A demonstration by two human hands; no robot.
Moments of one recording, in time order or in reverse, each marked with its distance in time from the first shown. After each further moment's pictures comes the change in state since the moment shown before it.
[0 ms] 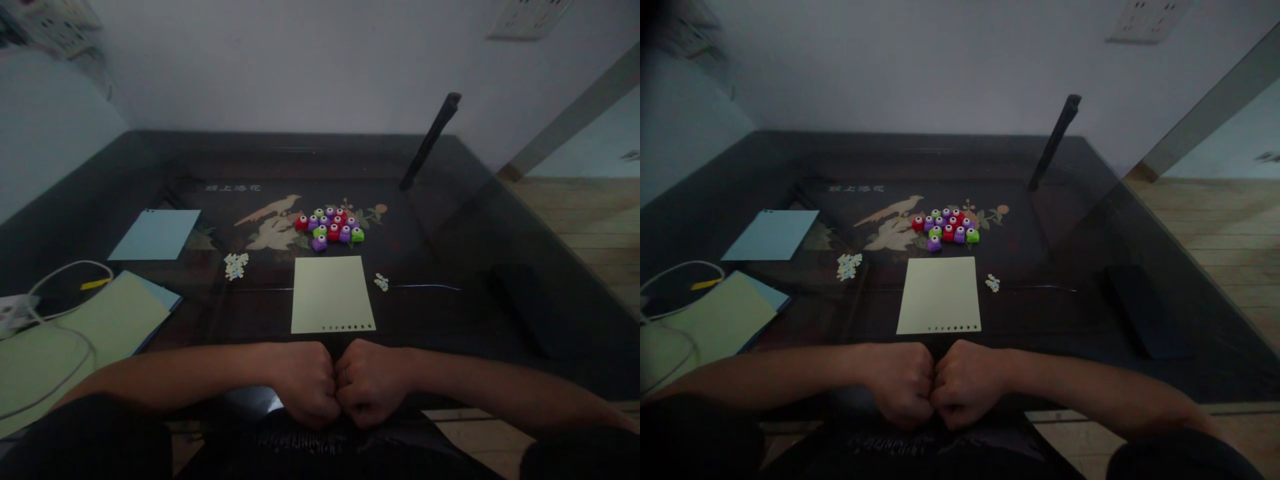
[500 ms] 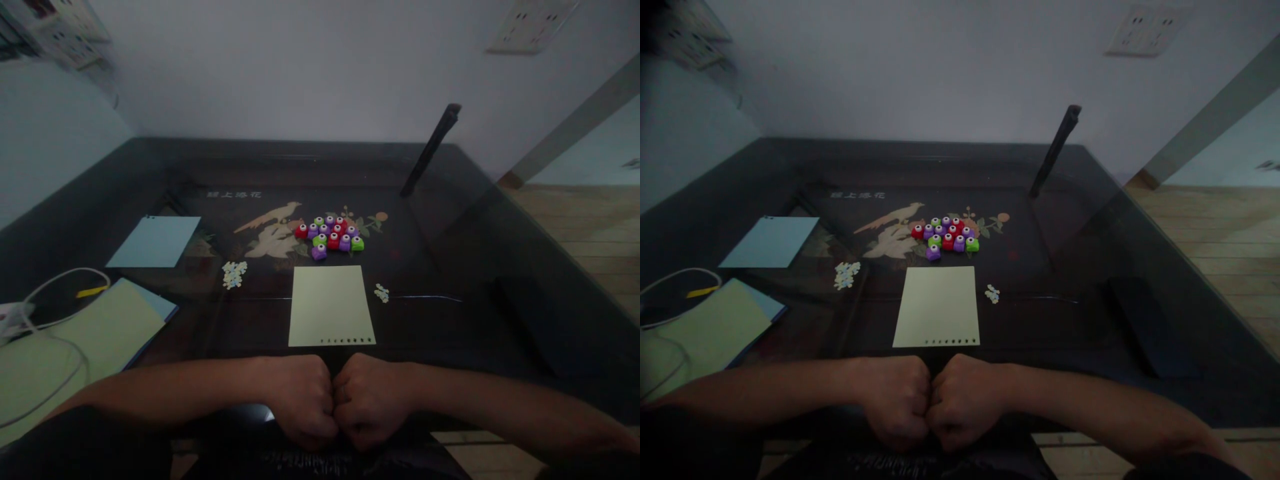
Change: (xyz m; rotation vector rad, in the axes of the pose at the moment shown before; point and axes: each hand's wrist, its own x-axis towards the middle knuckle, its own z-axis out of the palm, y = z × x) left_hand 0.000 0.000 0.002 -0.023 0.033 -0.018; right_hand 0.001 -0.001 -0.002 0.008 -0.032 0.001
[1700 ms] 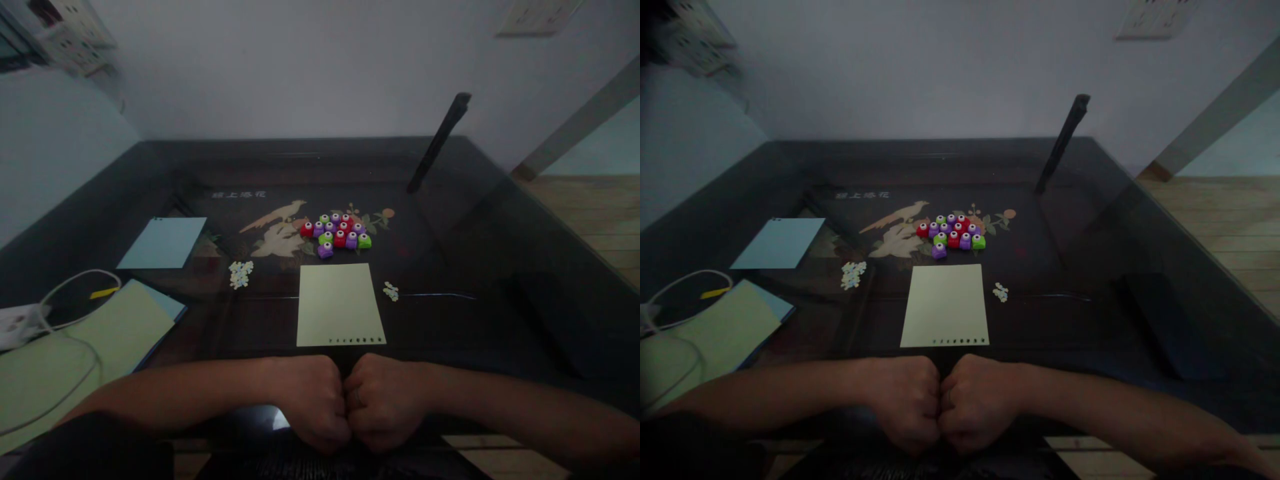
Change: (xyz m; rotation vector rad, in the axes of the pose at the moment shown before) left_hand 0.003 0.000 -0.003 -0.015 -0.072 -0.010; right_hand -0.002 0.000 0.003 -0.020 0.072 -0.052
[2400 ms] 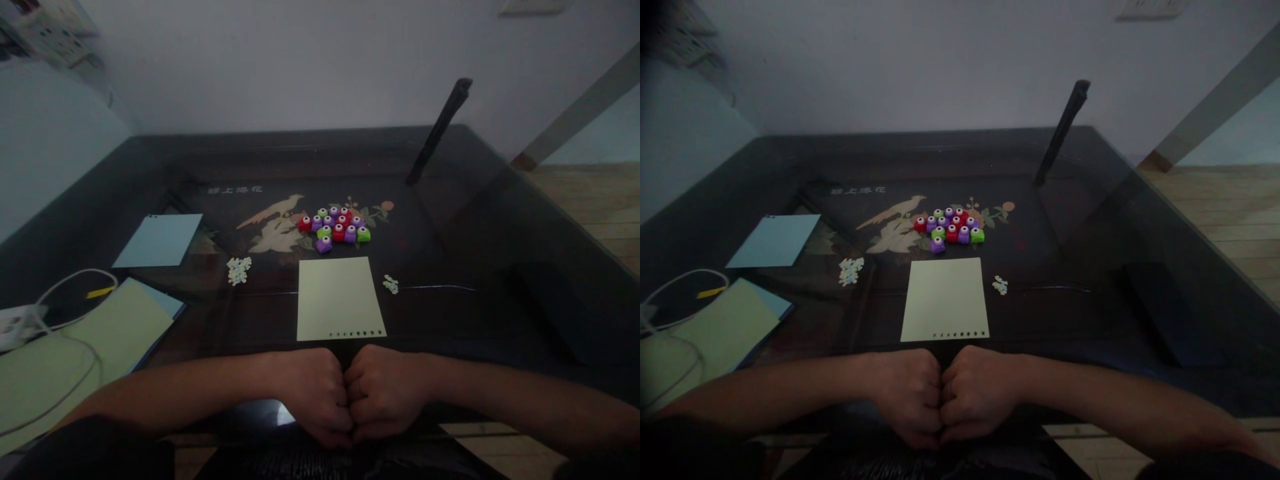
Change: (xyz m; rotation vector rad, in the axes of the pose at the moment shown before) left_hand -0.001 0.001 0.005 0.007 0.186 -0.004; right_hand 0.002 0.000 -0.007 -0.013 -0.007 -0.011
